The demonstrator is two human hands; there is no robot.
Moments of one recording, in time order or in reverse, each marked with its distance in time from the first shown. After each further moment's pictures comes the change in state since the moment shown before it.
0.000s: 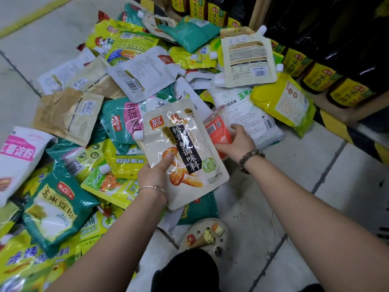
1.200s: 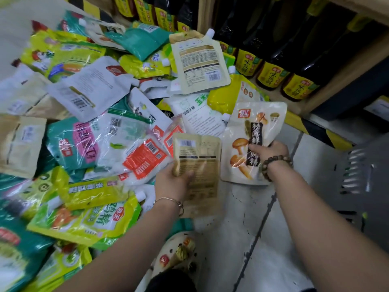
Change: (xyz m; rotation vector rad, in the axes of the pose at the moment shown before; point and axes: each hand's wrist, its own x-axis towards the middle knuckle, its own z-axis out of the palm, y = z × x) left_hand -0.024 -0.040 0.081 0.607 -0.280 0.168; right_hand -0.008 0.101 -0.097 0.359 0.396 0.445
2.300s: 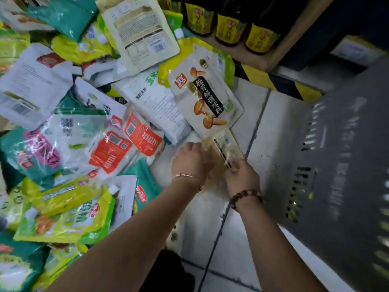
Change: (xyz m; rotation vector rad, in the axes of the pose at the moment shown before) left_hand -0.022 0.012 0.100 1.190 -0.344 0.364; right_hand -0.103 0.053 -0.032 -0.258 -0.159 0.185
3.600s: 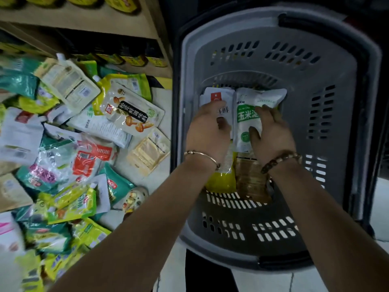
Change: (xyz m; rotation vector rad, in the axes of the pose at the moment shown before) left_hand -0.142 0.351 -0.137 -0.431 0.061 0.235; right_hand -0.054 0.083 -0.369 -0.199 0.222 -0.309
